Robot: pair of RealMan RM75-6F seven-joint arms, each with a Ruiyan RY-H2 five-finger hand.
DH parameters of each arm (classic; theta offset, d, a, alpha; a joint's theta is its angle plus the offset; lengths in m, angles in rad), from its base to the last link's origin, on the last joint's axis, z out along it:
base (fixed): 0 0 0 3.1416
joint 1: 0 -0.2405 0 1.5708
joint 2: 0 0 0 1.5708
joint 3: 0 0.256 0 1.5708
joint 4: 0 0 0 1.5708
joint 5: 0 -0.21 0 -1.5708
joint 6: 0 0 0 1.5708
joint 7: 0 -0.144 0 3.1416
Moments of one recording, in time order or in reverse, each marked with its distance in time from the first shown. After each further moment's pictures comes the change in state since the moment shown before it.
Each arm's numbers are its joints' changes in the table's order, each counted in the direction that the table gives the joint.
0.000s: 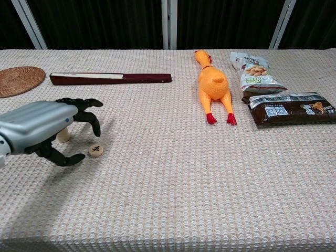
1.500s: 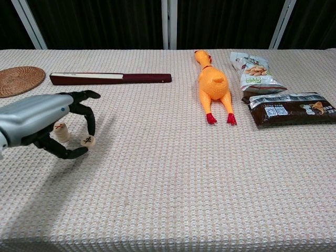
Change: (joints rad) left arm -0.007 0.030 -0.017 0.055 0.002 -0.049 0.077; right arm -0.003 -0.001 -0.001 0.001 -0.001 0.014 0.004
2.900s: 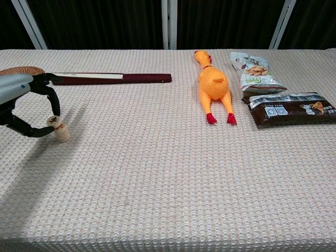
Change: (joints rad) left arm -0.006 0.115 -0.050 0.035 0.141 0.004 0.043; right arm -0.015 -0.017 -0.015 0.013 0.013 0.027 0.065
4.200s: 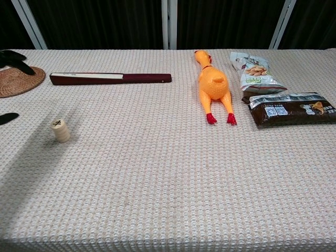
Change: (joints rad) left arm -0.112 0.143 0.084 0.111 -0.183 -0.205 0.049; right arm -0.010 0.001 0.000 0.006 -0.011 0.022 0.012
